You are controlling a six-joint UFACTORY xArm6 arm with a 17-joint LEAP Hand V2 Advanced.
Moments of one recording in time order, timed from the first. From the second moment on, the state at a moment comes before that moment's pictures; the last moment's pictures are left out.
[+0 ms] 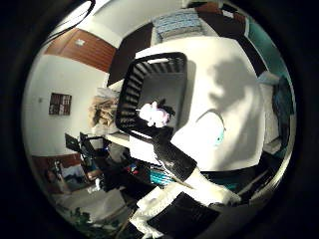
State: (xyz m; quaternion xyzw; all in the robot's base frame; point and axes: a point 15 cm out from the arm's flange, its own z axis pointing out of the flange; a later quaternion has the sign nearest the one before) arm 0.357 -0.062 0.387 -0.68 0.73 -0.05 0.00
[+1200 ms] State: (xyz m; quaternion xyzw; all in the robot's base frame) arm 0.341 -0.057 0.216 -0.66 0.75 0.01 -0.02
